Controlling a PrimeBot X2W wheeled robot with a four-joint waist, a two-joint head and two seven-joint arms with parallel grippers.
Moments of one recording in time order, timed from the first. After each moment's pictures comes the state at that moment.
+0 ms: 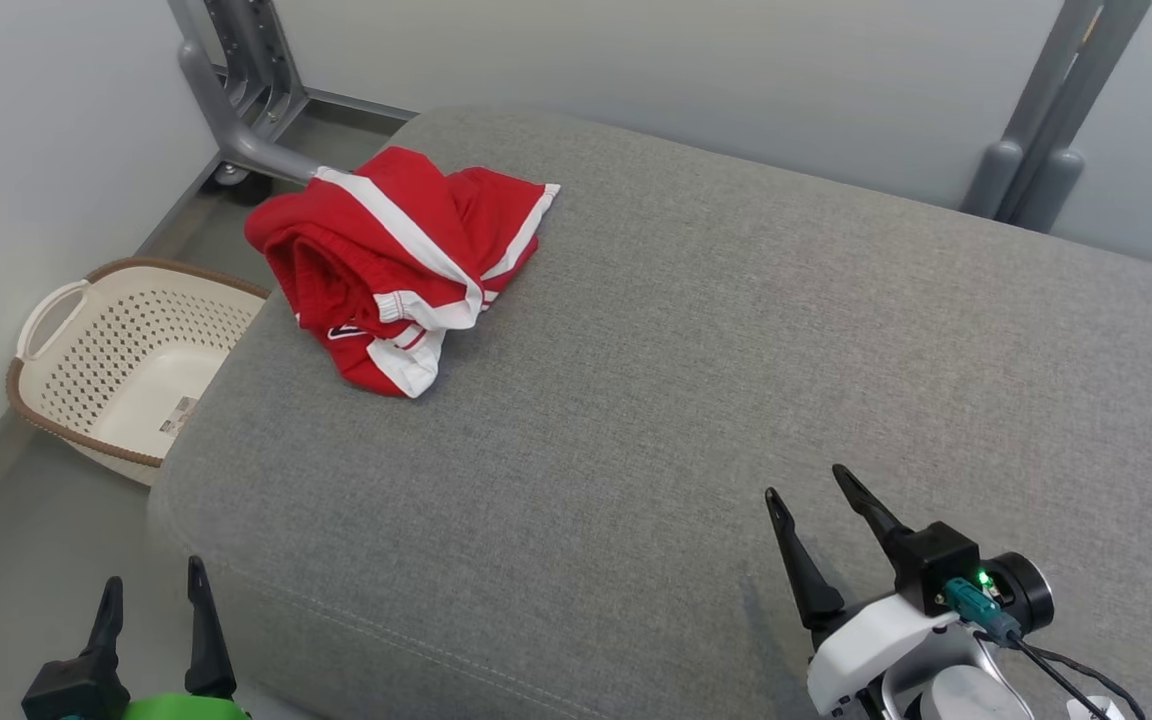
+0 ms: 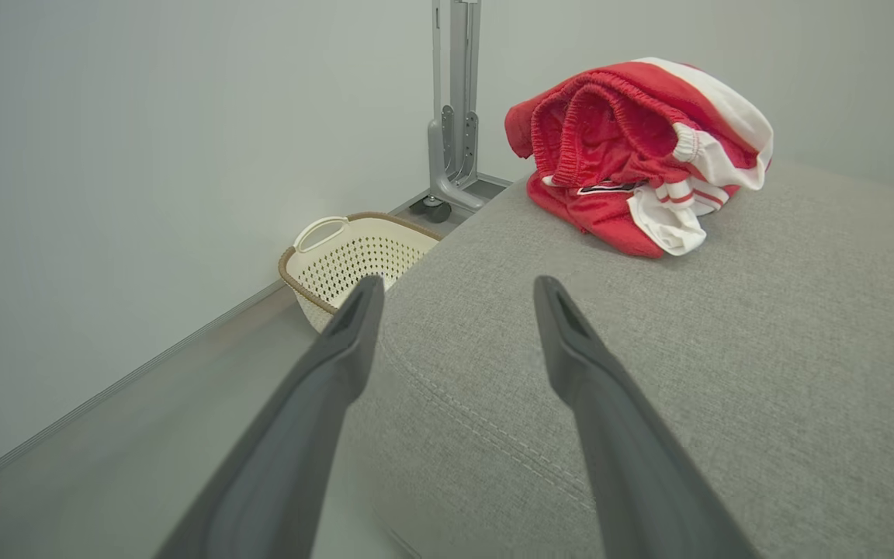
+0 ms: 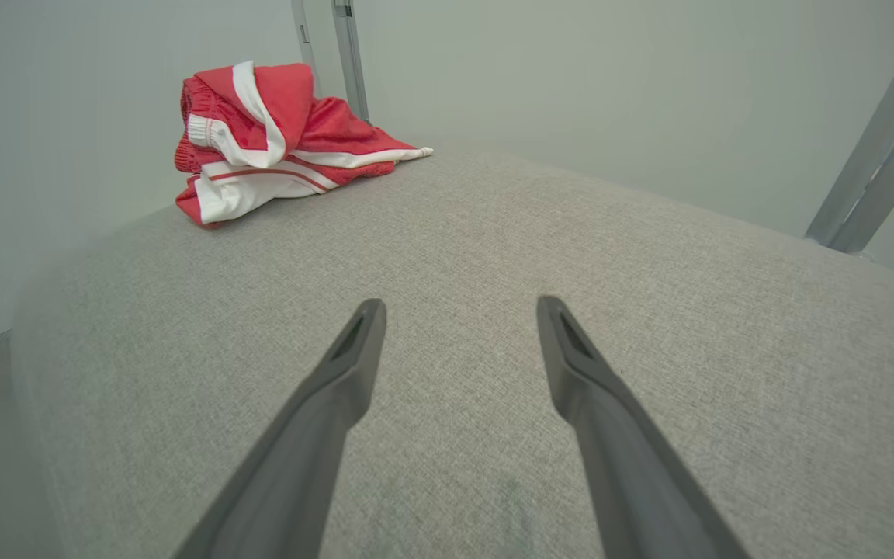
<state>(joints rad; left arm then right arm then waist) 0.04 0.05 0.16 0.30 -0.14 -0.05 -0.26 -0.11 -0.05 0.19 0.35 0.04 0.13 -0.26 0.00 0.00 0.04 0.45</state>
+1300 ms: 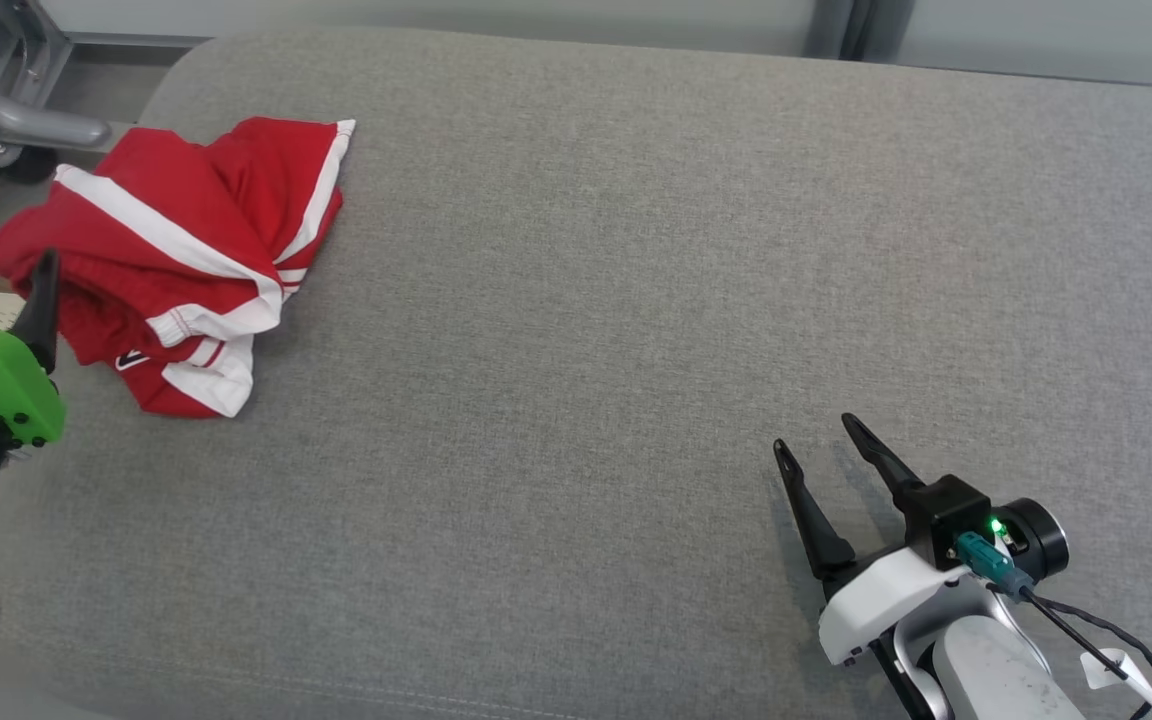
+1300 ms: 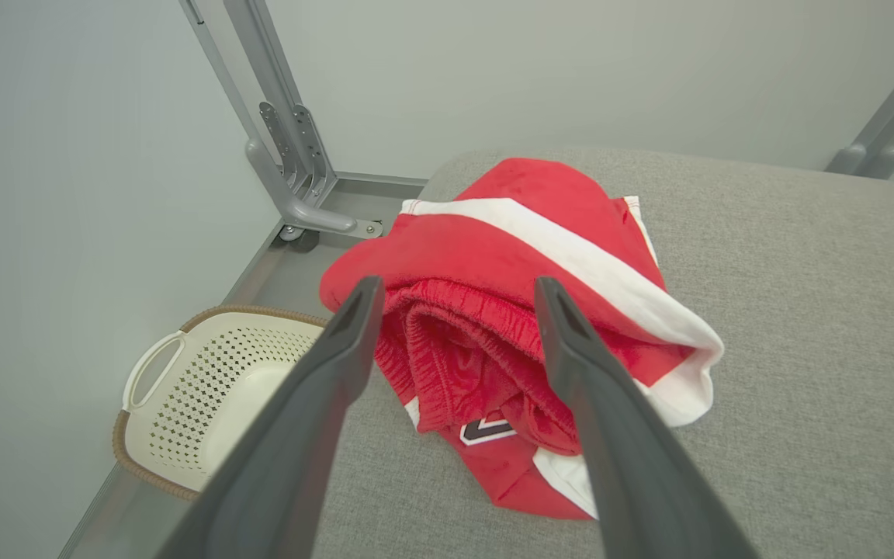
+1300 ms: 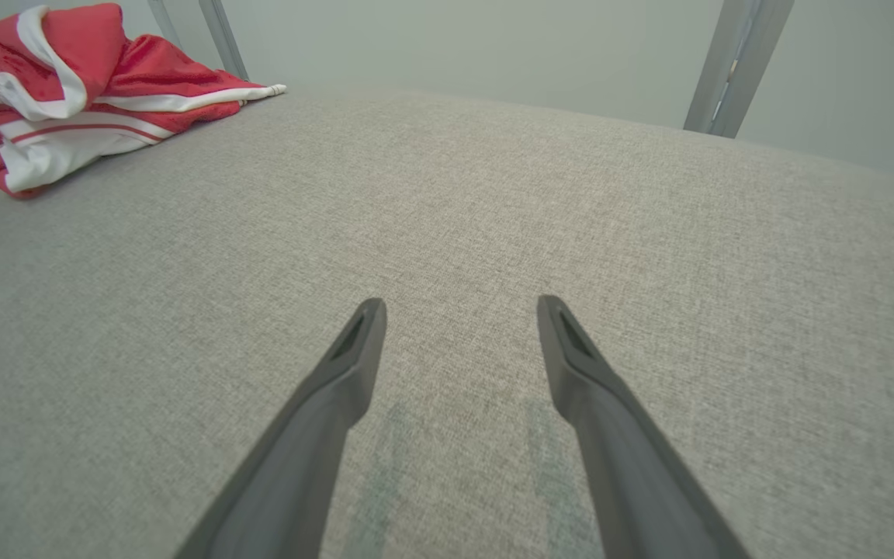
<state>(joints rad) -0.64 0.53 -0.26 0.66 -0.63 -0.13 0.08 -0.18 -0.09 0.21 0.36 0.05 0.13 -0.26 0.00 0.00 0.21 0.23</state>
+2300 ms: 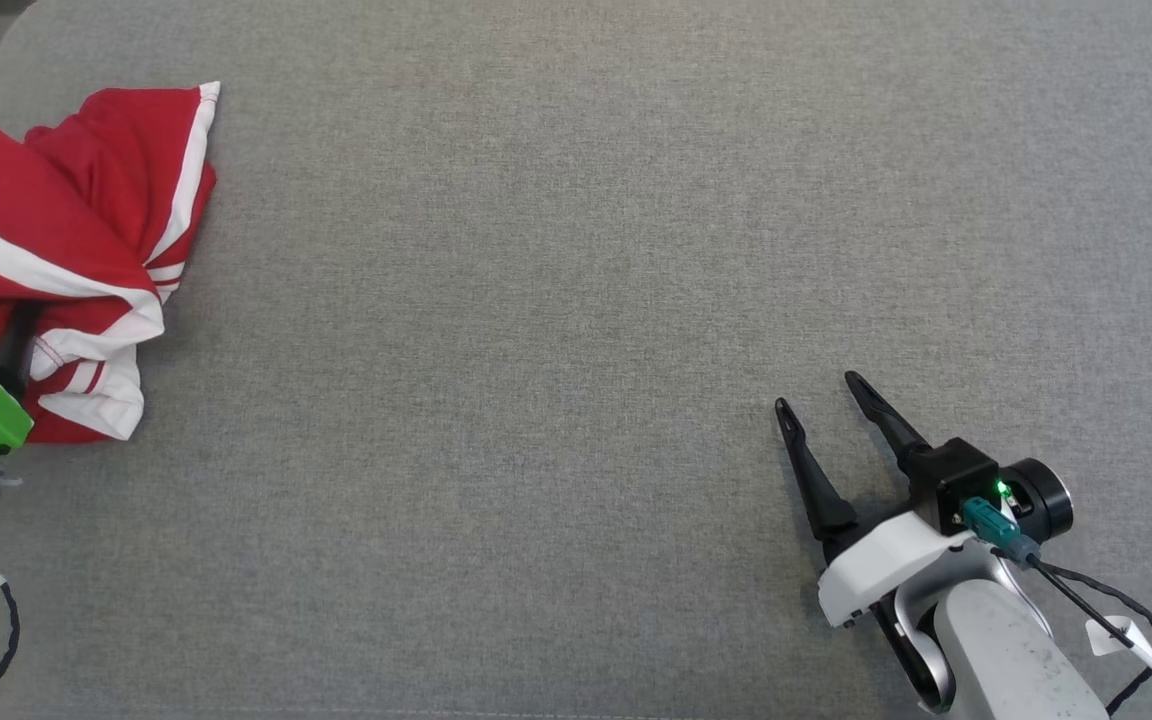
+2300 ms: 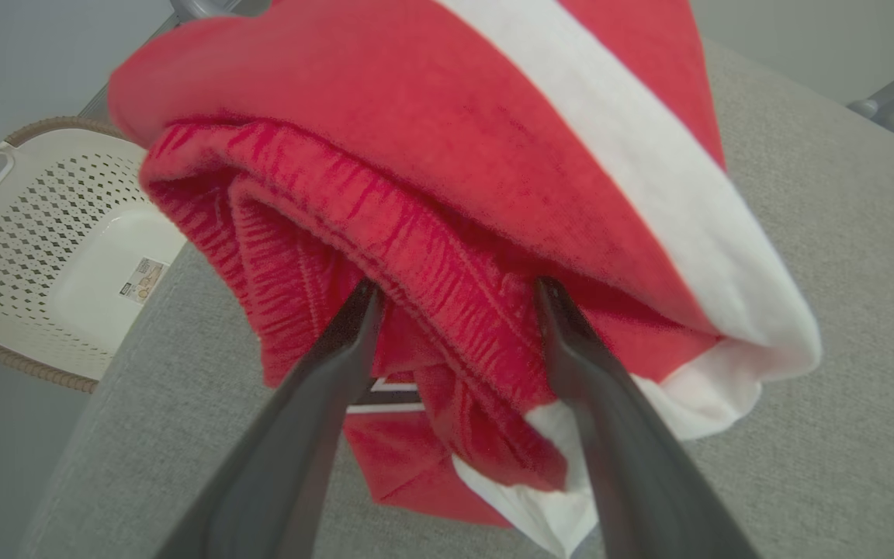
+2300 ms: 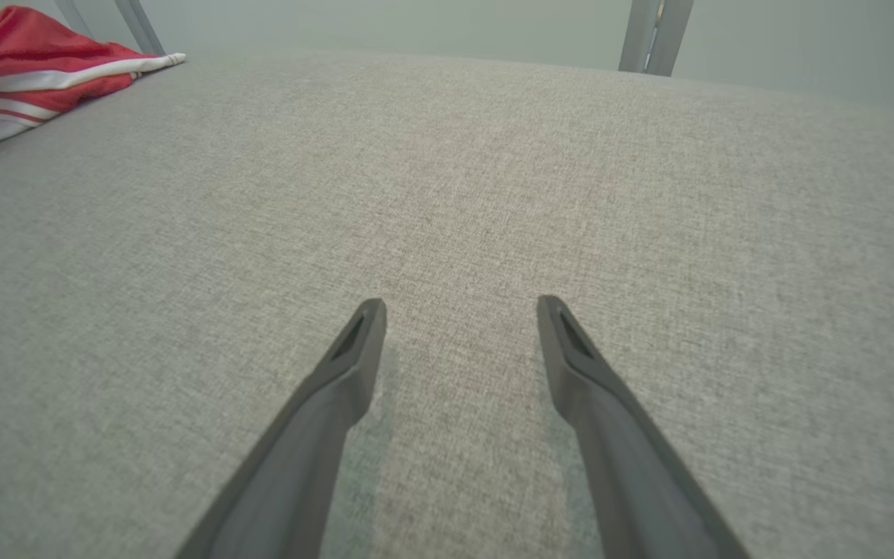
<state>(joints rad) -0.72 0.58 -0.41 0.85 -1.05 -0.13 0.17 -0.23 -0.09 0.20 0.35 0.05 0.13 -0.26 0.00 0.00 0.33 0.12</state>
